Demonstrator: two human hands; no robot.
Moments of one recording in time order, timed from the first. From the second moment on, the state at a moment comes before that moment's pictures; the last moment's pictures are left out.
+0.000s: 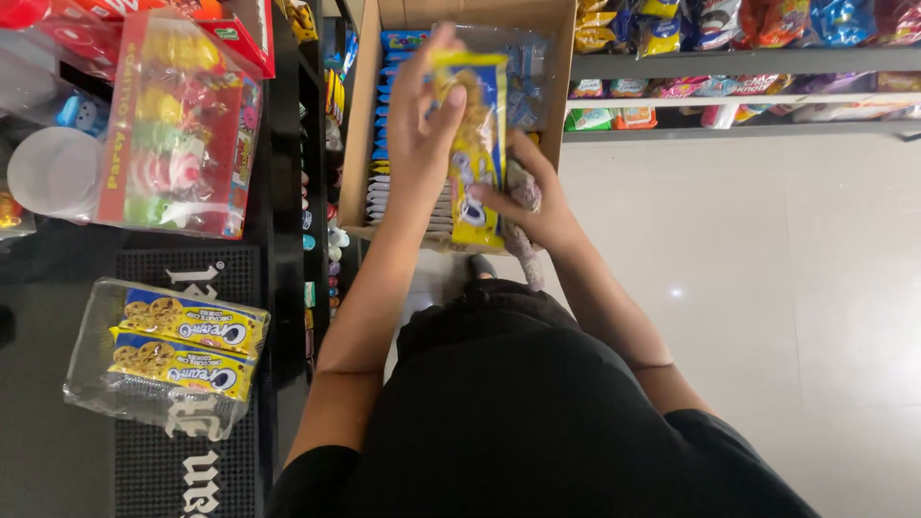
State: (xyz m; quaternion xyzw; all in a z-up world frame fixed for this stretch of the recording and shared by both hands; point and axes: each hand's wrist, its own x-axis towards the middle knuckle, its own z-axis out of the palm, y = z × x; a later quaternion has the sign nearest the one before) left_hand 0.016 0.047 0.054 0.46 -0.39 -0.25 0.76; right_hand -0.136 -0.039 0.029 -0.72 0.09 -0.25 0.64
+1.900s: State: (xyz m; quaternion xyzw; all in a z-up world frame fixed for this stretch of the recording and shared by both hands) left_hand 0.042 0.389 -0.067 0.80 0.03 0.35 0.47; right_hand 0.011 0.147 0.014 -0.74 -0.28 -0.01 0.61
